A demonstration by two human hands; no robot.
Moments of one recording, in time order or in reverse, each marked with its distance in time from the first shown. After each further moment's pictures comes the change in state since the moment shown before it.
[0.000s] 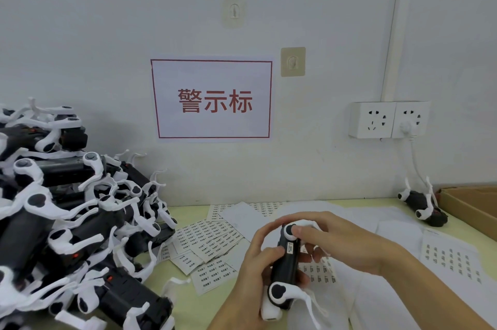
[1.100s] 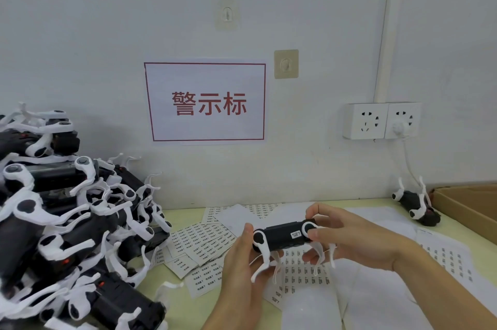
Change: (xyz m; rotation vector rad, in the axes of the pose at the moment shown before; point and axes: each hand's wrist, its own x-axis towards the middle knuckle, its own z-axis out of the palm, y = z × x) left_hand 0.011 -0.004 -0.003 -0.031 0.471 0.052; right_hand -0.007 0.020 -0.033 0.373 -0.024 0.108
